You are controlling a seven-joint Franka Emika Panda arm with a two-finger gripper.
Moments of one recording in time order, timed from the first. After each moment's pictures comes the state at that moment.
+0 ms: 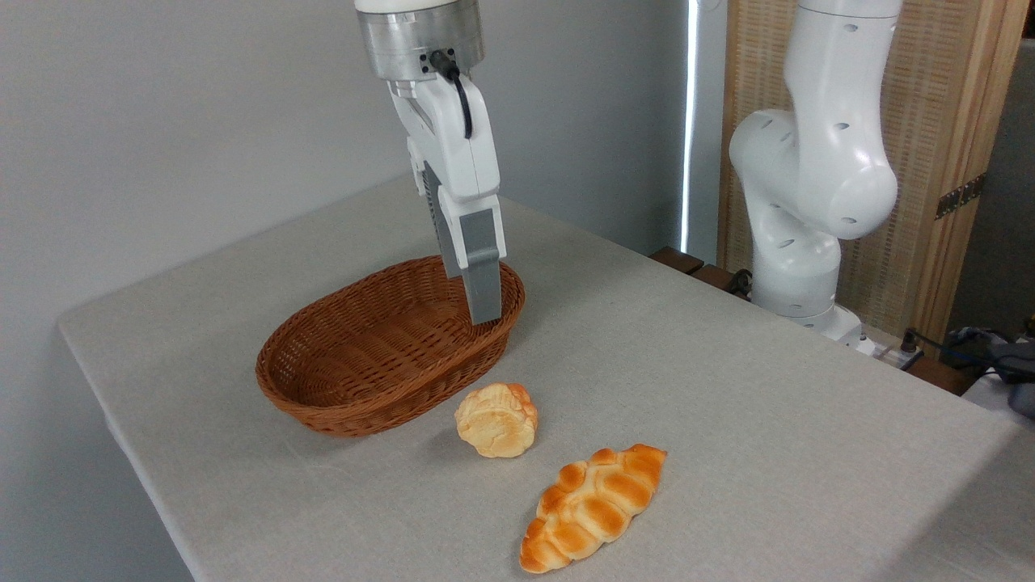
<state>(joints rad) -0.37 -0.16 0.32 -1.80 0.04 1.66 1.07</state>
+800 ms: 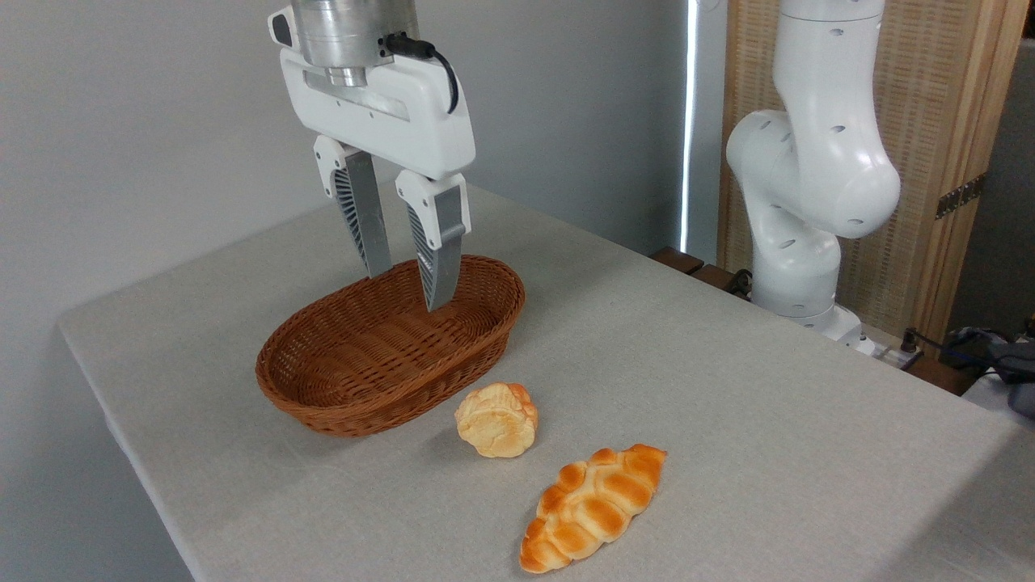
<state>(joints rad) -0.30 -0.04 0.22 -1.66 -0.02 1.66 0.61</state>
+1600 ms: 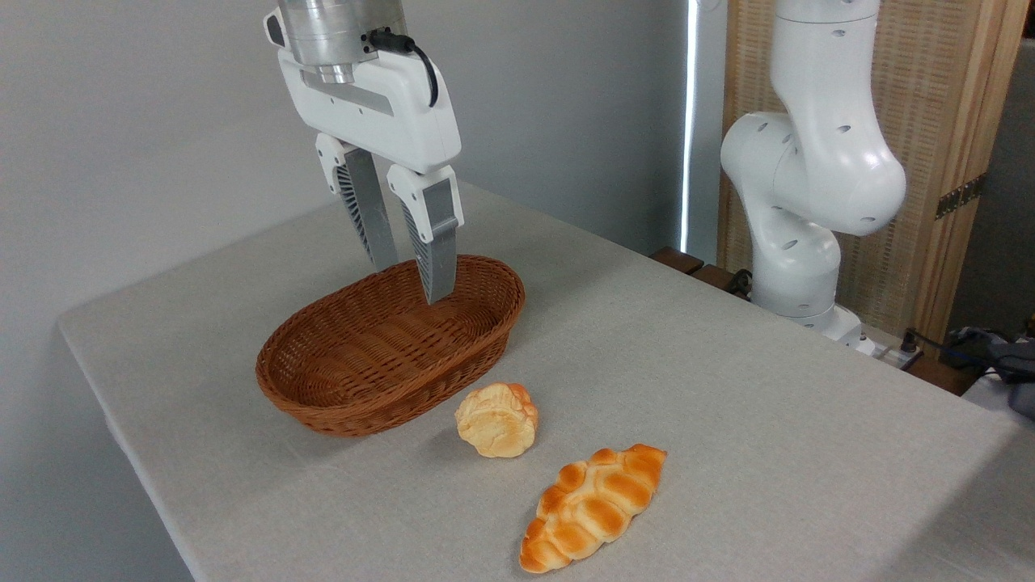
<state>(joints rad) -0.19 -0.01 0.08 -1.61 0.00 1.59 0.66</state>
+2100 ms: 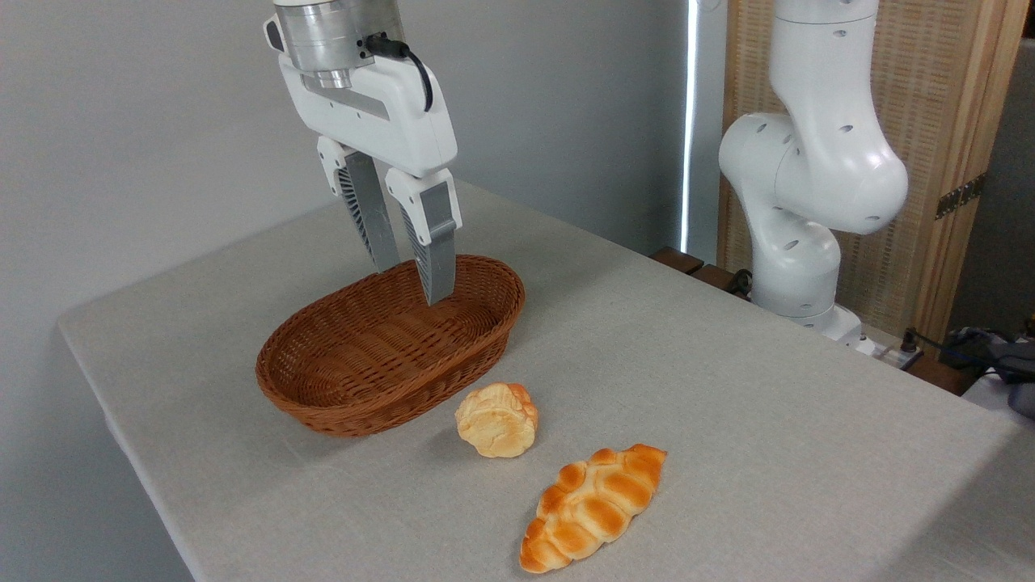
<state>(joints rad) -0.14 0.00 0.02 -1.61 0.00 1.58 0.66</state>
